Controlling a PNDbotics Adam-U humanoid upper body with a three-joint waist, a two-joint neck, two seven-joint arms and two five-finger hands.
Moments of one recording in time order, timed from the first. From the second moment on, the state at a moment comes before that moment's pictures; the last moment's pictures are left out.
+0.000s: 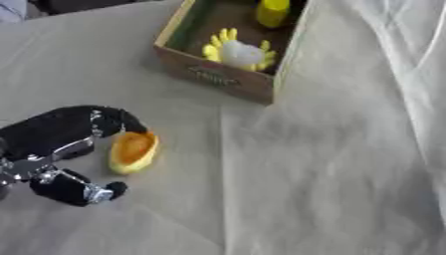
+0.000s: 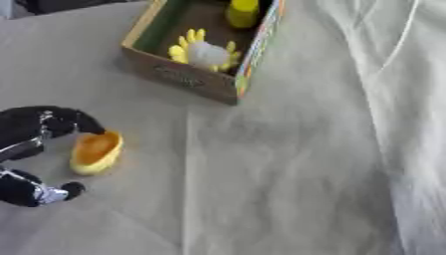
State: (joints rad) left arm -0.42 0.80 -0.39 -1.96 -0.61 -0.03 -0.46; right arm -0.50 -0.57 -0.18 -1.98 -0.39 -0.40 0.08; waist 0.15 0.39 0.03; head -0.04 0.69
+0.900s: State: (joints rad) left arm -0.43 0.75 -0.41 -1.82 -0.72 -0.03 -0.47; right arm -0.50 -0.57 -0.18 -1.98 -0.39 -0.40 0.08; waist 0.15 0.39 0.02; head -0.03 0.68
